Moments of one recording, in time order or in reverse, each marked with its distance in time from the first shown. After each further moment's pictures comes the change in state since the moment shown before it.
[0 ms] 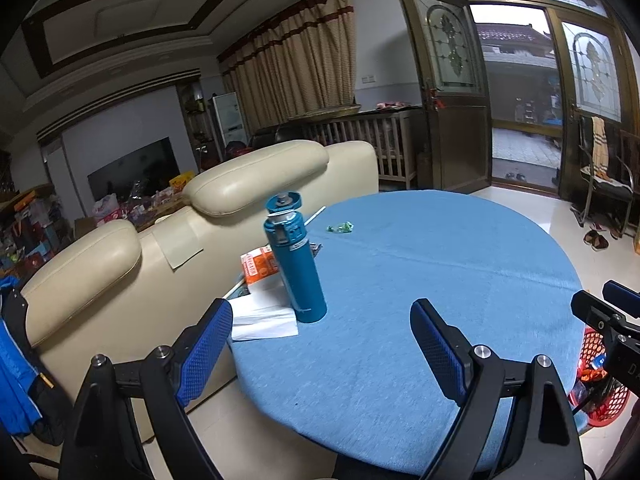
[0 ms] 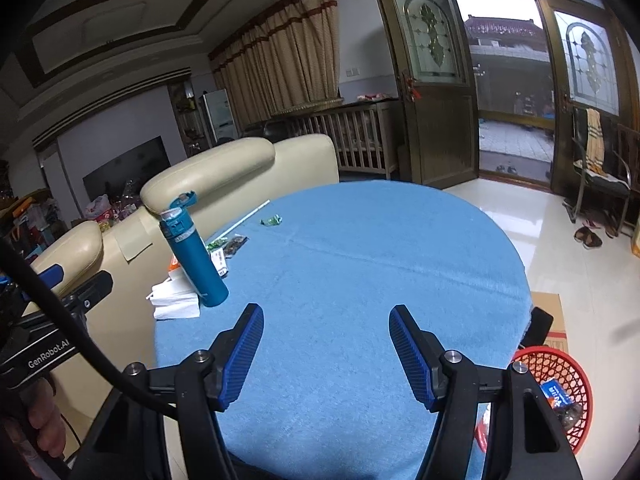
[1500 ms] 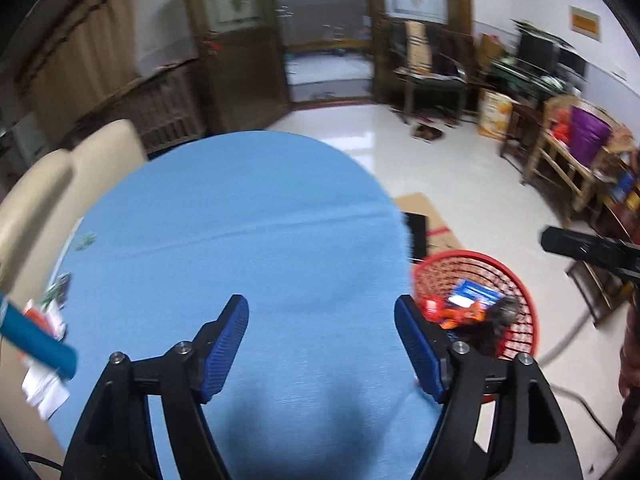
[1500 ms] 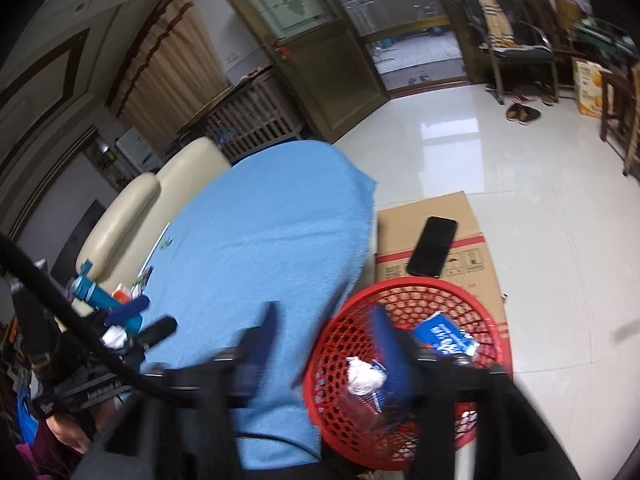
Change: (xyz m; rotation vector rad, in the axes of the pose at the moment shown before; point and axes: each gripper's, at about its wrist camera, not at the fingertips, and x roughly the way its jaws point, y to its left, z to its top) left arm 0.058 -0.269 -0.007 0.378 0.206 -0.605; right arm -0.034 -0.290 -0.048 0.416 0.141 -0.085
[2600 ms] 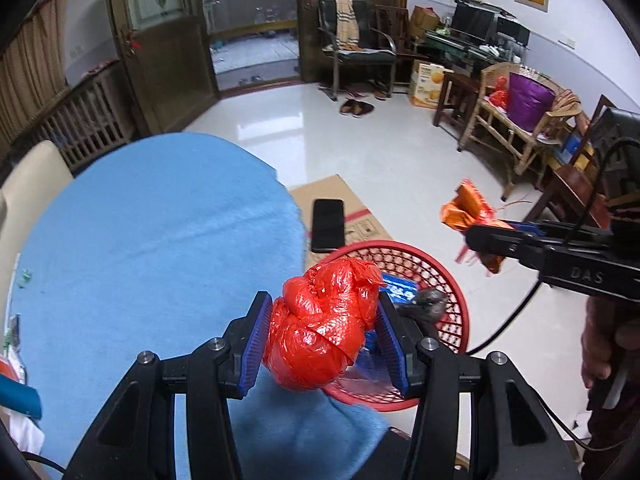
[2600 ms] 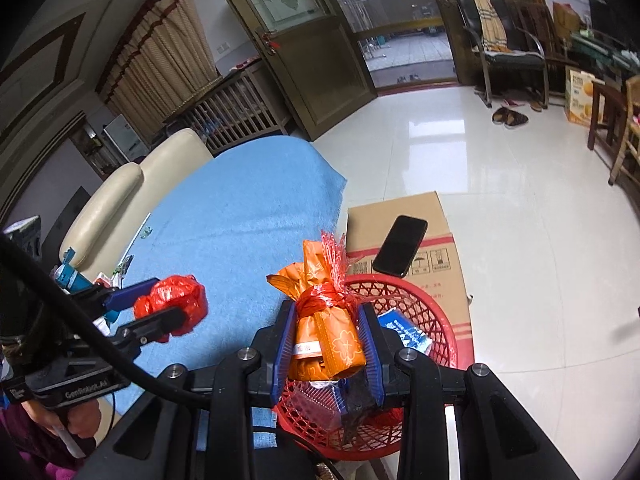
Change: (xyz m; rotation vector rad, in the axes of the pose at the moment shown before) left arm 0.016 -0.091 0.026 0.154 0.098 -0.250; right arm -0.017 -0.039 0.002 -0.011 0.036 -0.071
